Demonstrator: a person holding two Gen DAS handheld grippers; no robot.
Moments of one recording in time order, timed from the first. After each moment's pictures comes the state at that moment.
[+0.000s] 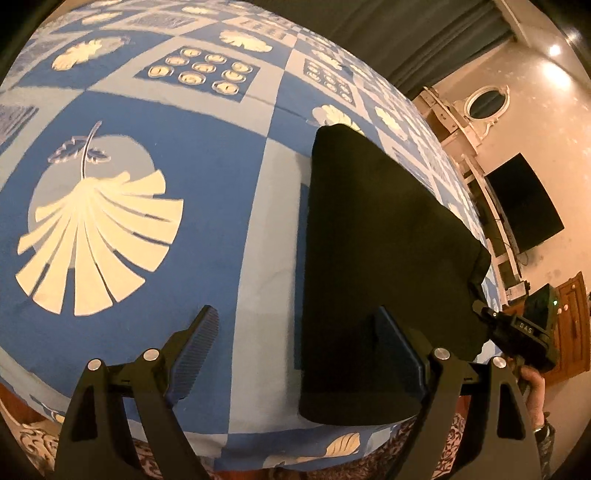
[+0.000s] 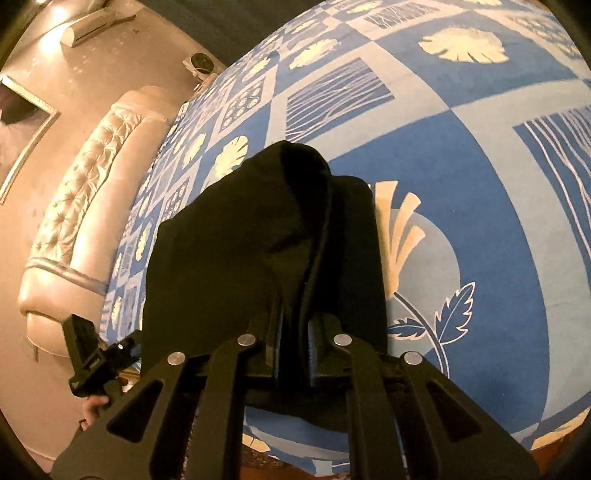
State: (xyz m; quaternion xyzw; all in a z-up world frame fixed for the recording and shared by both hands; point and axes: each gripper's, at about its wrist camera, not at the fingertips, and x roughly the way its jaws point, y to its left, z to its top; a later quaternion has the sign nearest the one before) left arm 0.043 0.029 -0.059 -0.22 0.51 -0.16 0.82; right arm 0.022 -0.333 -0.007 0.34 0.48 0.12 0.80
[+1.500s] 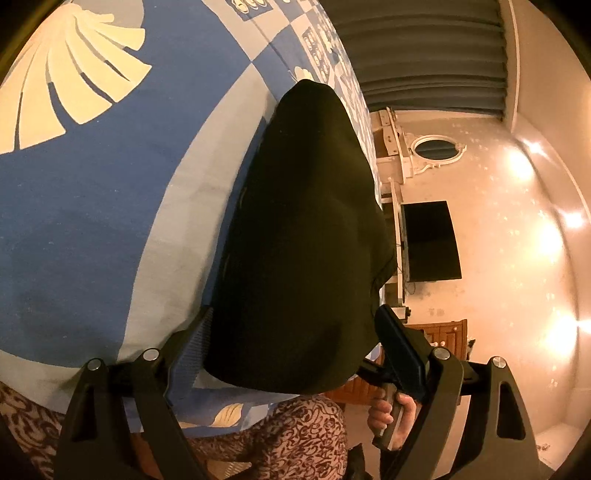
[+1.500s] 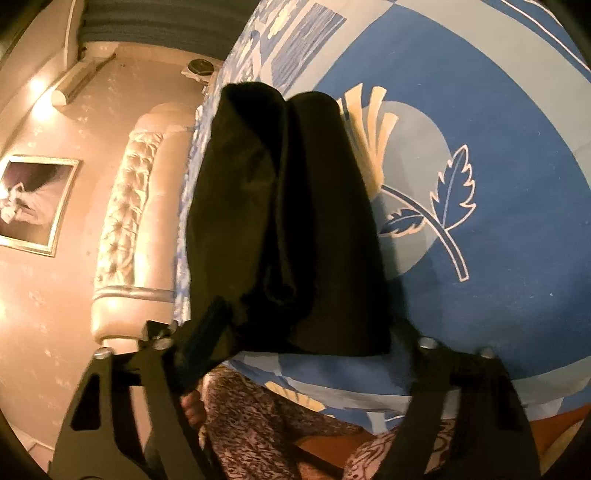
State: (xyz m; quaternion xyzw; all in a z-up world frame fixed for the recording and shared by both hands) left arm 0.025 0.034 -0.097 -0.45 0.51 -0.28 0.68; right arm -0.017 -0.348 -0.049 0.48 0.50 0.18 0.70
